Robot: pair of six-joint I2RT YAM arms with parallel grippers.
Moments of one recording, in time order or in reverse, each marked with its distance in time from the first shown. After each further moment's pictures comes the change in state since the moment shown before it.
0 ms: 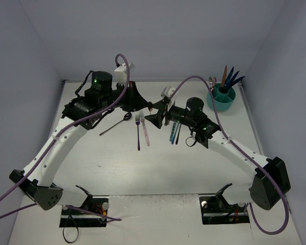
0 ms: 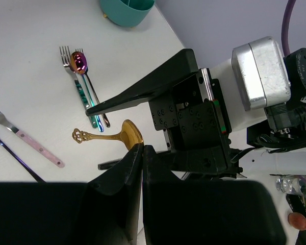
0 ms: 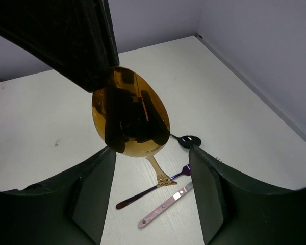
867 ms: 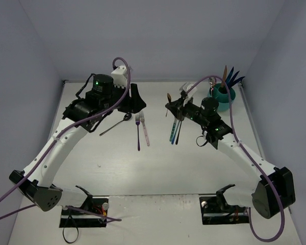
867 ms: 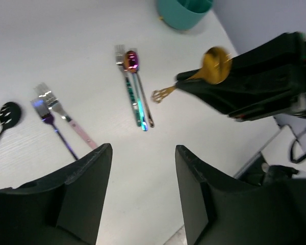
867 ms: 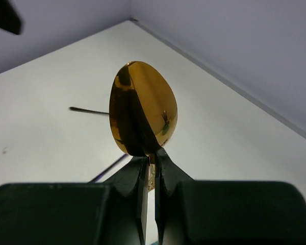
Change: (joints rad) left arm 0.008 -0.013 -0.043 -0.036 -0.211 0.085; right arm -0.172 -0.092 -0.080 -0.037 0.105 0.027
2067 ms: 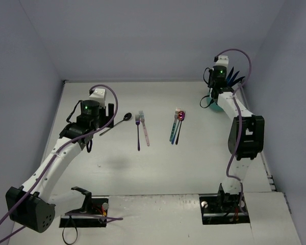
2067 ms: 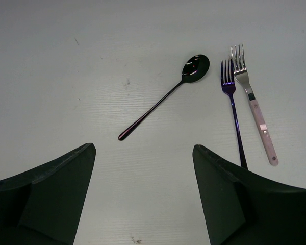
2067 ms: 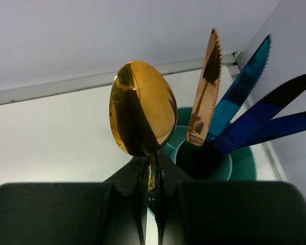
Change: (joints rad) left arm 0.210 -0.220 -0.567 0.217 -0.452 0.235; right arm -0.384 0.710 0.647 -0.232 0.741 0.070
